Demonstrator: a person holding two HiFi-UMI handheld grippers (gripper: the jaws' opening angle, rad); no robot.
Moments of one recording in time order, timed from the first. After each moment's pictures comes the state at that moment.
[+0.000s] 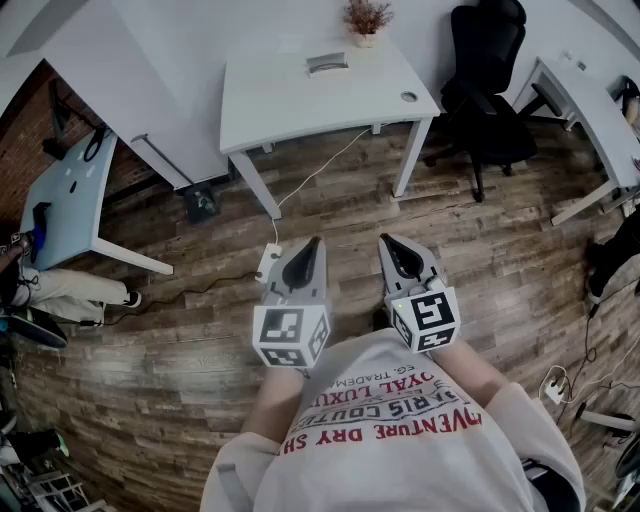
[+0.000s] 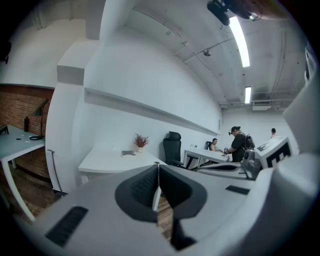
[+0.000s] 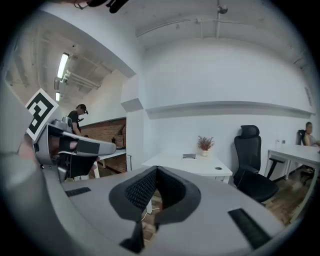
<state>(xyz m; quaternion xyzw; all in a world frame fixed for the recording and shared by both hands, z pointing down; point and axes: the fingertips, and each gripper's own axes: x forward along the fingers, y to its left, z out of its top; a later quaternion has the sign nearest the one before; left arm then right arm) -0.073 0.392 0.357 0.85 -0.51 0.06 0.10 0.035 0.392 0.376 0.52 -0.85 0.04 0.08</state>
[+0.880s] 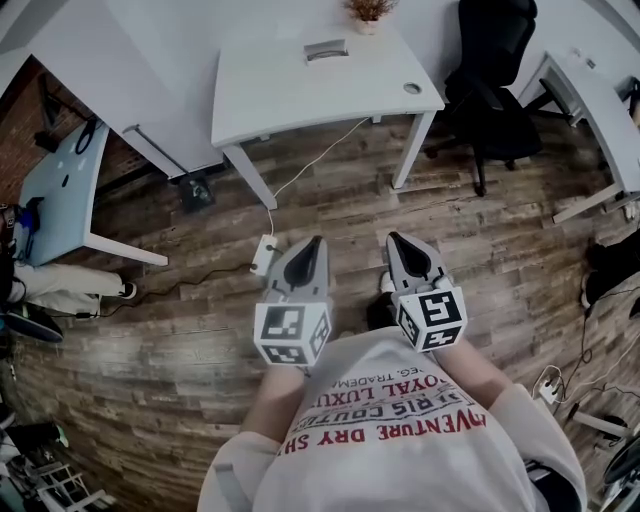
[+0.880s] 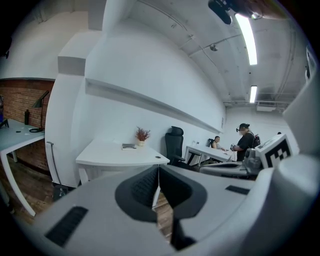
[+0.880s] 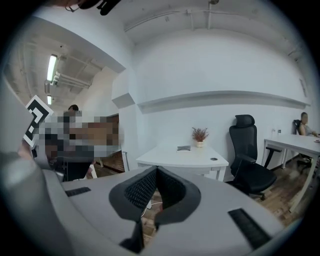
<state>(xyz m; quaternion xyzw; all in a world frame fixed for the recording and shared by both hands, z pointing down) -0.056 0.360 0.385 0.85 -0.51 0.07 0.13 0.067 0.360 0.402 0.54 -0.83 0.09 0.09</state>
